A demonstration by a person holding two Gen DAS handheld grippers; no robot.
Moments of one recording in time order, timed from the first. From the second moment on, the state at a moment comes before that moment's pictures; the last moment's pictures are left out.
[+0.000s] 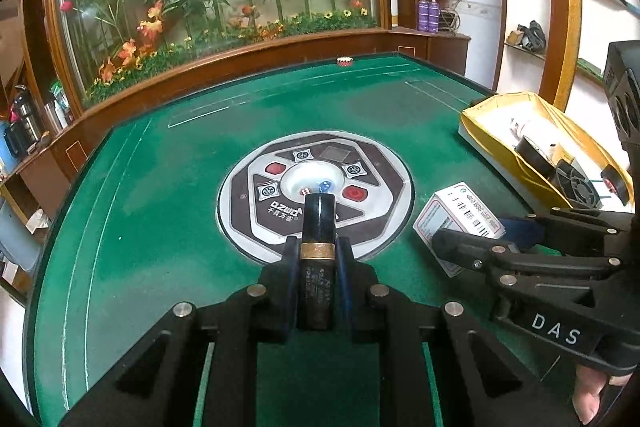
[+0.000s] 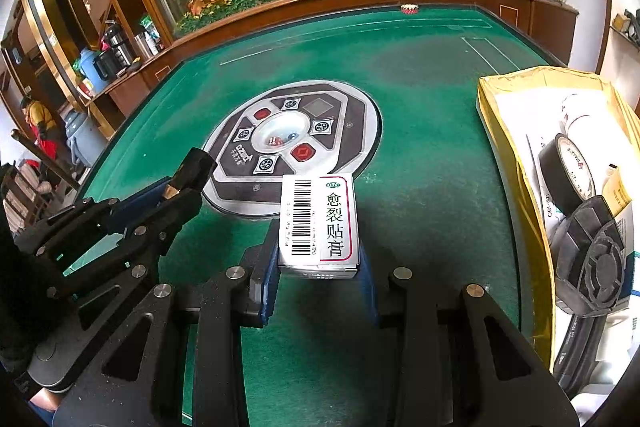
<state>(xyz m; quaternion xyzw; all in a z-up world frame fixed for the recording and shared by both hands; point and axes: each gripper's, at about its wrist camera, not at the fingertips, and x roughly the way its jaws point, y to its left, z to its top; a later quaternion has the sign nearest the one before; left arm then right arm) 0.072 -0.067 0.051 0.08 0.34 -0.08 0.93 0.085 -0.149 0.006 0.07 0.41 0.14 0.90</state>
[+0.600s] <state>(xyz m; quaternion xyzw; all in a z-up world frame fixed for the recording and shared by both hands) 0.064 -0.067 0.062 0.08 0.30 -0.07 0.95 0.082 -0.148 0.011 0.07 0.40 0.14 0.90</state>
